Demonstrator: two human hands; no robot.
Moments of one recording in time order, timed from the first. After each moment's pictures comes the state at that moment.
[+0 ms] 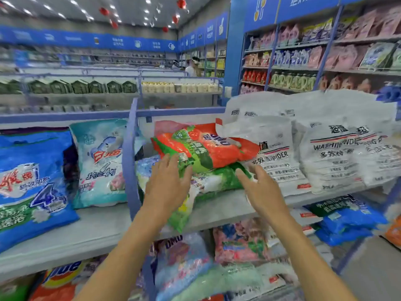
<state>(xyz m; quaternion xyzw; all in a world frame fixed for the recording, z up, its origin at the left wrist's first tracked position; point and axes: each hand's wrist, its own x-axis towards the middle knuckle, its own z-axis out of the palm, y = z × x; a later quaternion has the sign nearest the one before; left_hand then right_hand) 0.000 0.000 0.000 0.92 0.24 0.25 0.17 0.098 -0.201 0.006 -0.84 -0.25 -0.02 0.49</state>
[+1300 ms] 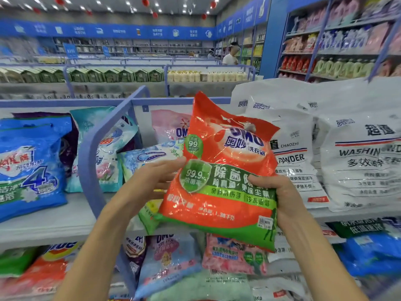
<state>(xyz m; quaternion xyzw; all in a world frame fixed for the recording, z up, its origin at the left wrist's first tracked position) 0.017 -0.044 0.028 0.69 0.26 0.16 0.66 0.206 -0.239 -0.013 -0.46 -0.21 0.41 0.76</state>
